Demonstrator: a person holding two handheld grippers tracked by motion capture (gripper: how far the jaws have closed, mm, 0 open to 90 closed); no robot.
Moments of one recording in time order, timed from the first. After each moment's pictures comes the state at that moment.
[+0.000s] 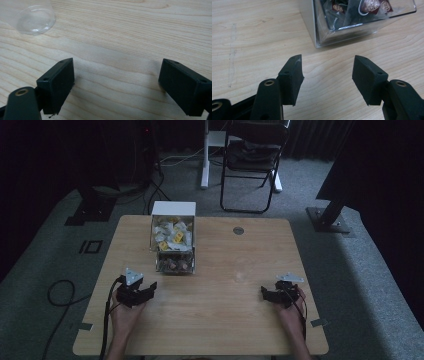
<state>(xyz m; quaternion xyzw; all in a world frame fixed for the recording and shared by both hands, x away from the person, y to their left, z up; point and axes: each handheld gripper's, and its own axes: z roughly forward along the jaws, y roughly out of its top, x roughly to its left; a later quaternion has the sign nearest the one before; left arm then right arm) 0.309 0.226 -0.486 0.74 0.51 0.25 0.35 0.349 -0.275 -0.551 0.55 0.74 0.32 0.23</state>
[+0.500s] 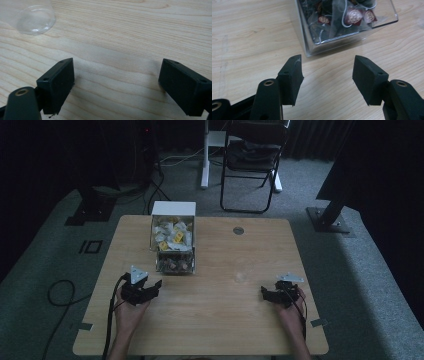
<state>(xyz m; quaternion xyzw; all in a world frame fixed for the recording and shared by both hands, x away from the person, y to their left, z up) 0.312 0.212 -0.478 0.75 0.49 0.25 0.36 0.349 -0.275 -0.551 0.55 0.74 0.32 0.23</state>
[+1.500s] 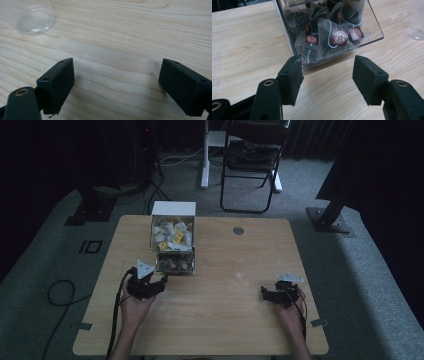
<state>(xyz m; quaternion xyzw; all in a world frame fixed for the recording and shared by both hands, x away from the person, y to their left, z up) 0.323 0.196 -0.465 0.76 0.47 0.25 0.37 0.349 -0.275 -0.551 0.55 0.74 0.32 0.23</state>
